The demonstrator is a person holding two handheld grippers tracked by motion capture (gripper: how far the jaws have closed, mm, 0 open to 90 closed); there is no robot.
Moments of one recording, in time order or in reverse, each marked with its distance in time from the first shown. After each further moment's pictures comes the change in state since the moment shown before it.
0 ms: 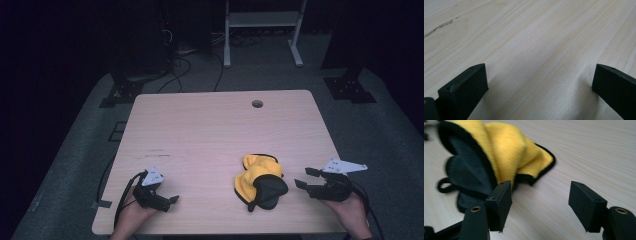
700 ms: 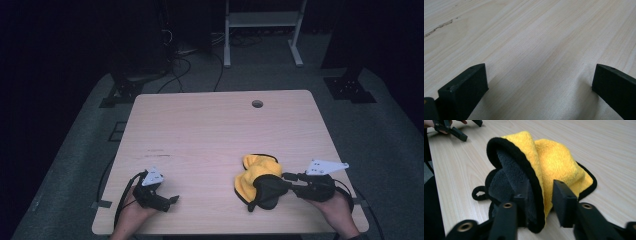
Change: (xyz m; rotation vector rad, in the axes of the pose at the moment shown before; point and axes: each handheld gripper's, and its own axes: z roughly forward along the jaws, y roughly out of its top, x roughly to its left) left arm 0.000 0.000 0.000 0.000 0.000 0.000; right arm 0.032 0.021 0.020 -0.015 0.164 -0.110
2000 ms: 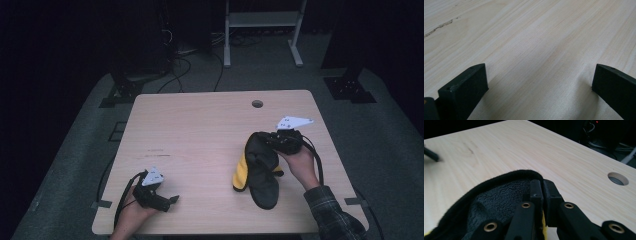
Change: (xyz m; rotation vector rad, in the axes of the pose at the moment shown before) left arm 0.000 0.000 0.000 0.000 0.001 0.002; right arm -0.049 0.100 0.075 -0.076 -0.114 -0.052
